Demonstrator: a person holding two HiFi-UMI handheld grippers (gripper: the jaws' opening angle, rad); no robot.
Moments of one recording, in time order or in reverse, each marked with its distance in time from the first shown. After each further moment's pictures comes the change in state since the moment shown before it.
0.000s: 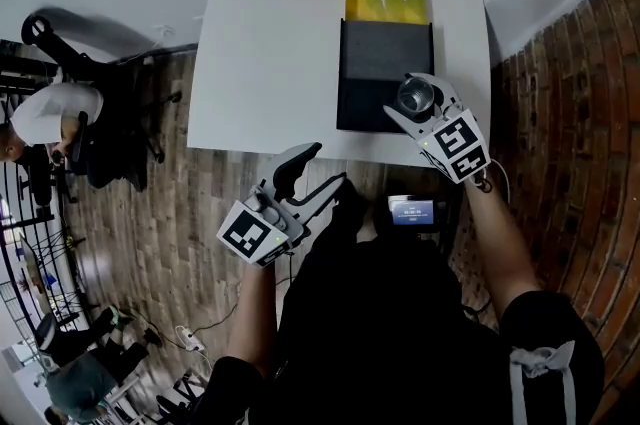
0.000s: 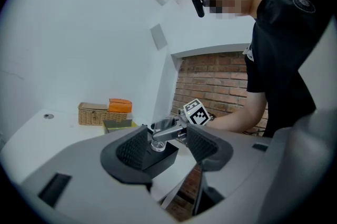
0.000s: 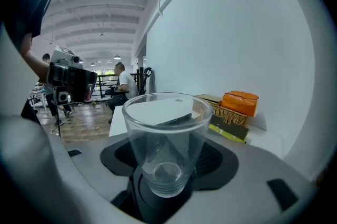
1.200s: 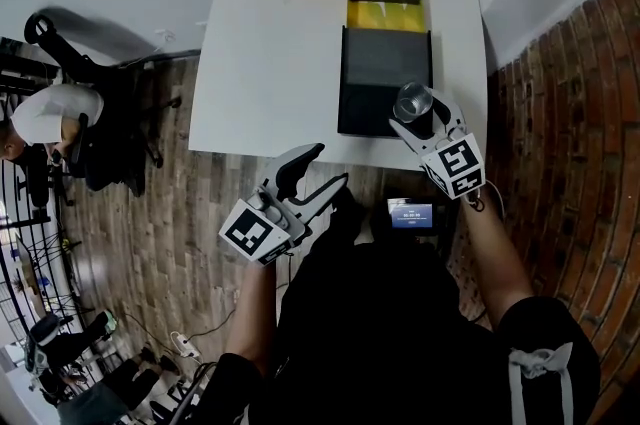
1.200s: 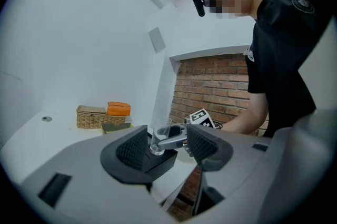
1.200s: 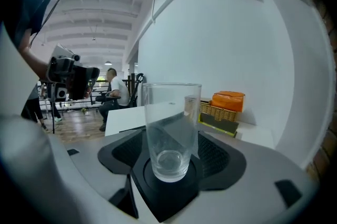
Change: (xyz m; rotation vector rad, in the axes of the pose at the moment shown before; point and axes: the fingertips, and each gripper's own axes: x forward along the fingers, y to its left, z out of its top) left arm 0.002 -0.002 0.008 0.008 -0.041 -0.009; right arm -0.018 0.001 -0.019 0.046 -0.079 -0.101
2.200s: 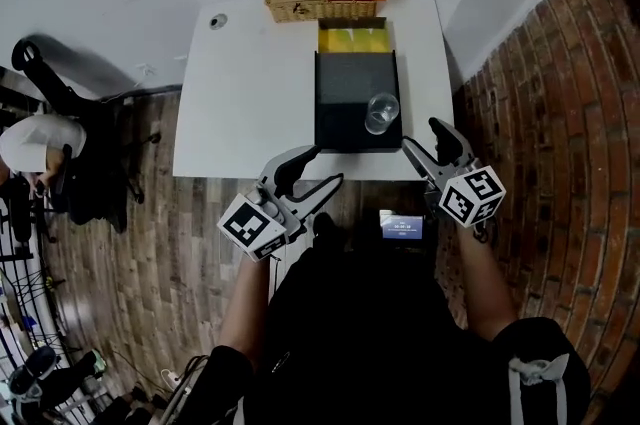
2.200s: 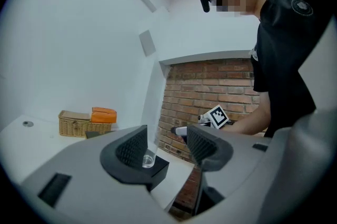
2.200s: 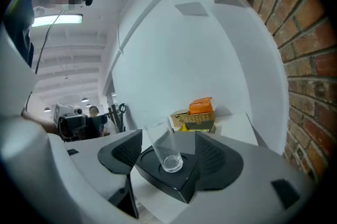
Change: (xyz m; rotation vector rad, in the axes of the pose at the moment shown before) left arm 0.018 -0.012 0.006 0.037 -0.030 -0.140; right arm -0.103 -0.017 0.029 0.389 -0.200 -0.150
